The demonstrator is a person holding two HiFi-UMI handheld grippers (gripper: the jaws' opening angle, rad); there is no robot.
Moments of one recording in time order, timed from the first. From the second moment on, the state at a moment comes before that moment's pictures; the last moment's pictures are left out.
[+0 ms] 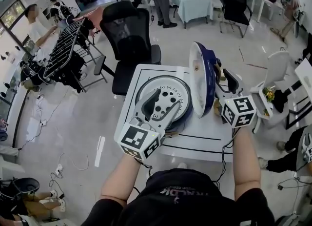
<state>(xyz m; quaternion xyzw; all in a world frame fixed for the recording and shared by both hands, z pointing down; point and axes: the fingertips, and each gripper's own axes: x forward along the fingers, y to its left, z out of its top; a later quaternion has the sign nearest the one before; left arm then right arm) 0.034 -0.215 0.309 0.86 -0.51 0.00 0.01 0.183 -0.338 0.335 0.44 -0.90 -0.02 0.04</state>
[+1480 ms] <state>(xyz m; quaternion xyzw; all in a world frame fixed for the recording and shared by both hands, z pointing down) -0.047 -0.218 0.302 0.87 -0.50 -0.02 0.02 0.085 -0.324 0.321 0.47 -0.85 -0.18 0.17</state>
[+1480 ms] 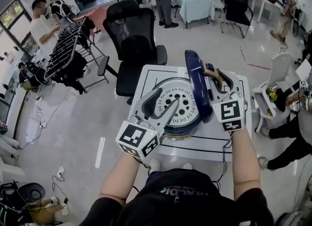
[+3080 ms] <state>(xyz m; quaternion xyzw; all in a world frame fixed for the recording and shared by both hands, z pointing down) -0.102 -0.254 0.337 0.90 -0.44 0.04 0.03 -0.048 -0.289 0.391 0.38 -0.75 -0.37 0.40</state>
